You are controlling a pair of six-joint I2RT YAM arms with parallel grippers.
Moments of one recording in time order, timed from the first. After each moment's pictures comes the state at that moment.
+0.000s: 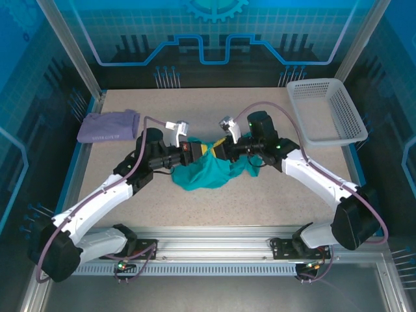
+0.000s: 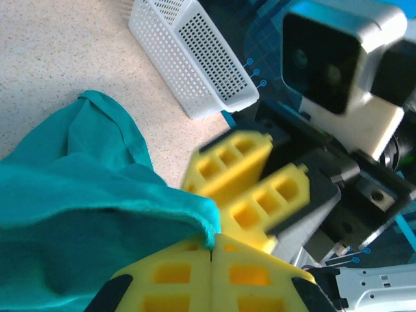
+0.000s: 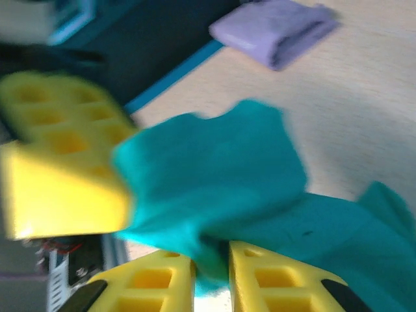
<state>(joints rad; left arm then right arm) -0.51 1.10 0.82 -0.01 0.50 -0.66 0.55 1.39 1.10 -0.27 -0.62 0.10</state>
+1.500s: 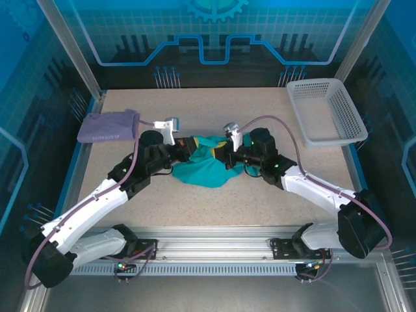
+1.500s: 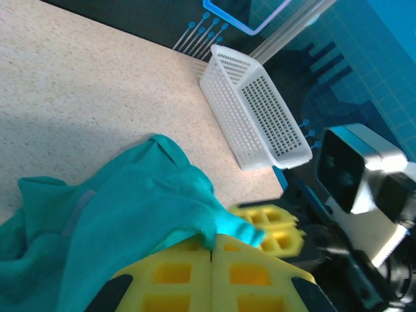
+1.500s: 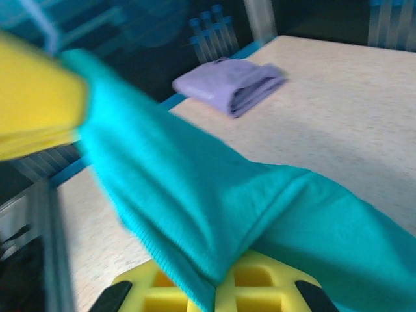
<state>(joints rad) -0.58 1.04 0.88 -0.15 0.11 -0.73 0.60 1.31 0.82 0.16 -0.51 0.20</state>
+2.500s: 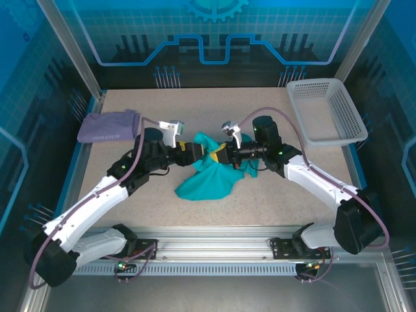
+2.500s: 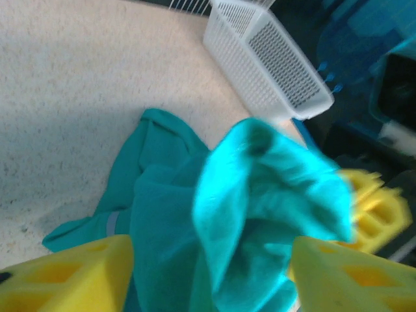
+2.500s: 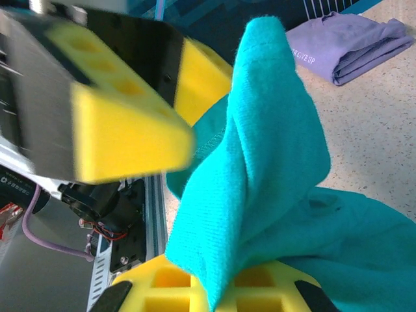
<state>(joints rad) -0.54 1.09 0.90 -0.25 0.25 -0.53 0.52 1.35 0.96 -0.08 -0.88 0.12</state>
